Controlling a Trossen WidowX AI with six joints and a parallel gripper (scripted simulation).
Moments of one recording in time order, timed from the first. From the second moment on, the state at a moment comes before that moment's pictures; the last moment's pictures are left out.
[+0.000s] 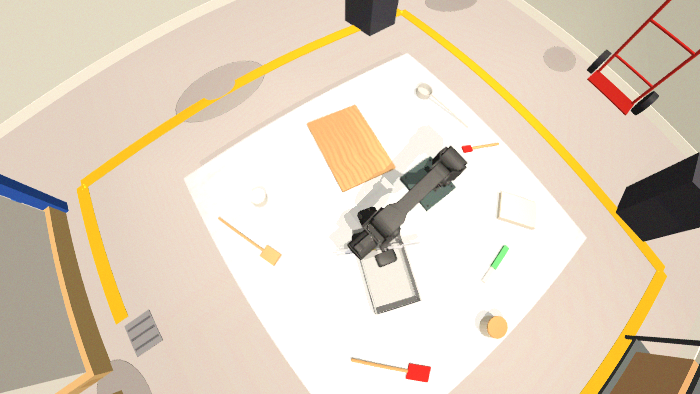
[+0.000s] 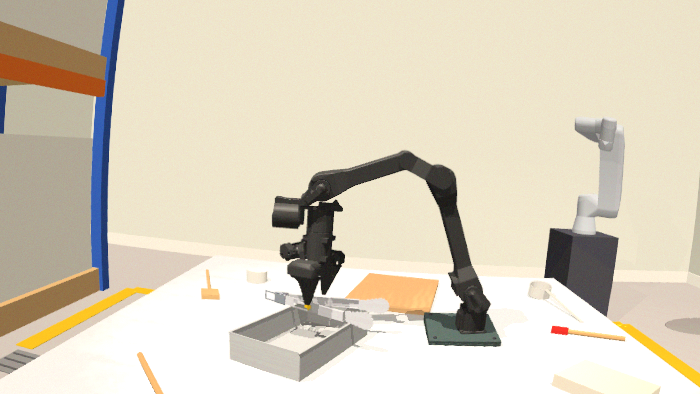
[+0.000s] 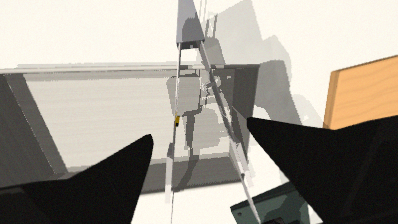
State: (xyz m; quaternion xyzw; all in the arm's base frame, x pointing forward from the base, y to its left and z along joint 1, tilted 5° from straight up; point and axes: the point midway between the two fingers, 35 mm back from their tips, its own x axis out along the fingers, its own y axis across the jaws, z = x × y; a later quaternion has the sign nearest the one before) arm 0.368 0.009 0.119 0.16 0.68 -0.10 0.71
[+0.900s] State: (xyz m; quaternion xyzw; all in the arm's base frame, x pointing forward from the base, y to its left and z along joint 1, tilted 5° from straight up) arm 0.367 0.012 0.075 0.16 0.68 -0.10 0.71
